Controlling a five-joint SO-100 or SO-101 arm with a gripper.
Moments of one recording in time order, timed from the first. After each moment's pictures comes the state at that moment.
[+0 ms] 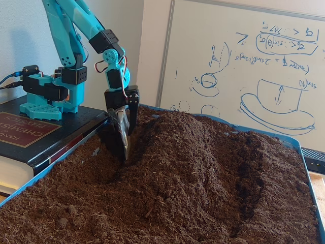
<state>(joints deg) -8.1 112.7 159.0 20.7 -12.7</state>
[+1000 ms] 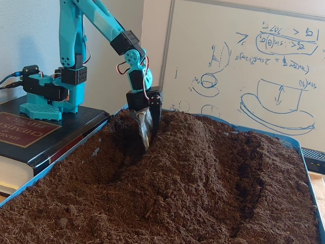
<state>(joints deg) -5.4 94.8 136.6 20.8 -9.6</state>
